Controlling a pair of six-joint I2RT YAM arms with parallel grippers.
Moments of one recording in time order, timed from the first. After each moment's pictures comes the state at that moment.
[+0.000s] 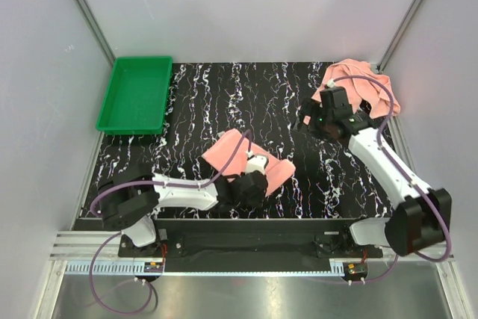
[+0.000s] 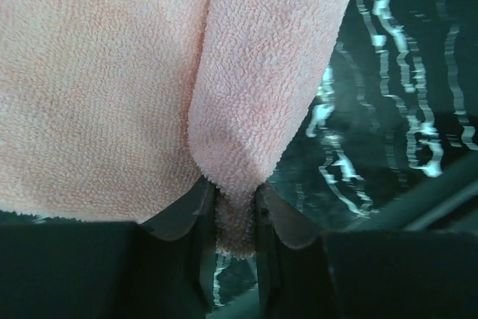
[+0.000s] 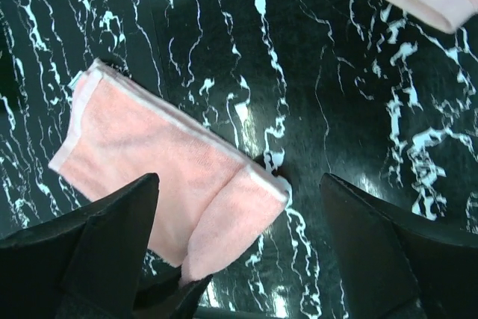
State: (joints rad) left arm -1.22 1.61 0.78 -0.03 -0.32 -0.76; right arm 0.31 1.34 1.13 -0.62 0.02 0.59
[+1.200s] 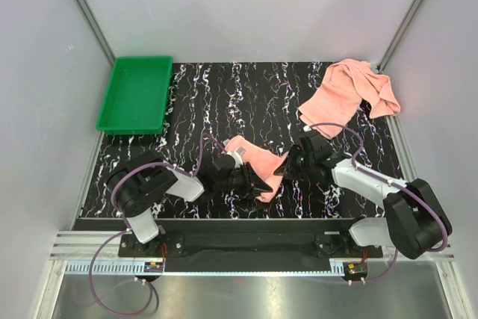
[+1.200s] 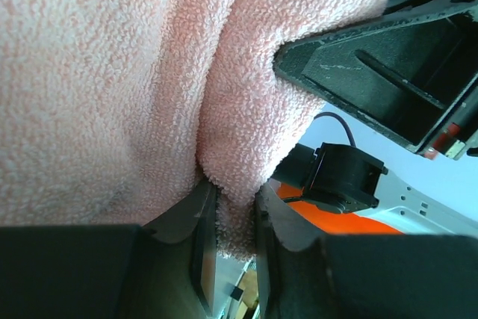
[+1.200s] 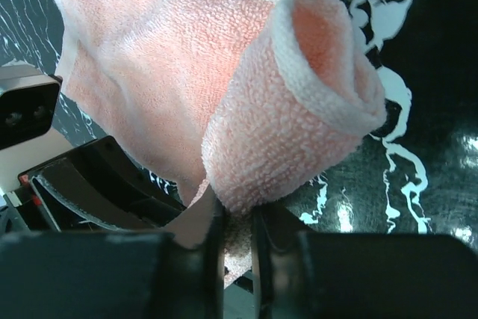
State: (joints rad) left arm -0.89 1.73 0.51 0.74 0.41 -1.41; right arm 0.50 1.30 0.59 -0.18 -0.24 0.90
